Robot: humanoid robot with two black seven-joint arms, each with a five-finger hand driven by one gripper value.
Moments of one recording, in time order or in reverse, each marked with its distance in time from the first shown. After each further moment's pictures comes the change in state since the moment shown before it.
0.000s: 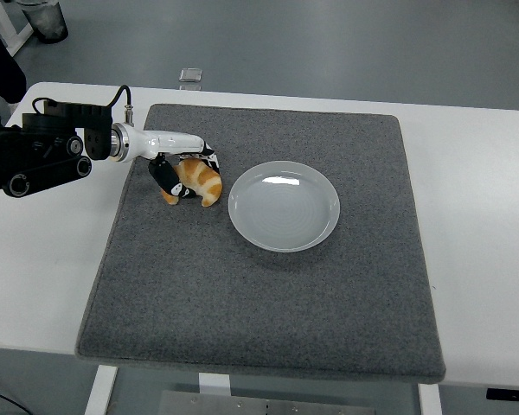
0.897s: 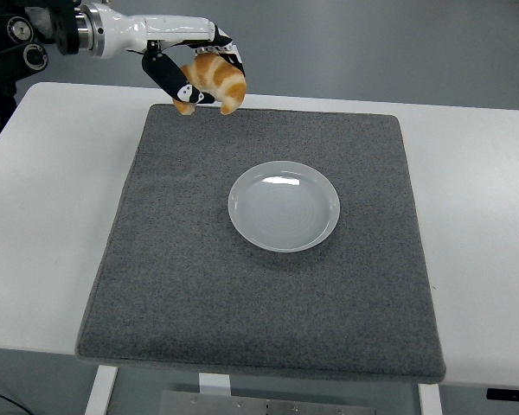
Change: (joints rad) left arm -0.249 0.171 -0.192 -0.193 -0.042 -0.137 -0.081; right arm 0.000 0.000 0.000 0.000 0.000 0.000 0.000
